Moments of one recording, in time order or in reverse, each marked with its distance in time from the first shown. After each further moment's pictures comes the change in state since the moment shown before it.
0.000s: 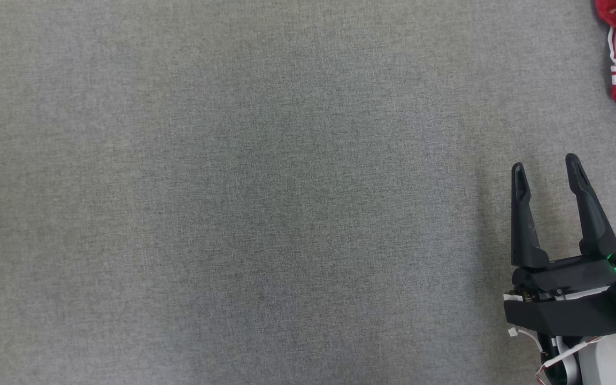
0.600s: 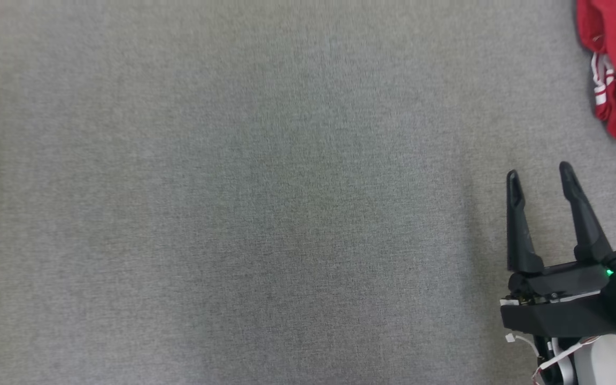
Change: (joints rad) left arm 0.003 -0.026 -0.009 -0.136 -0.003 -0.054 -0.248; right arm 0.006 -0.001 0.003 0.017 0.006 0.000 0.009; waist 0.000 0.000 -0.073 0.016
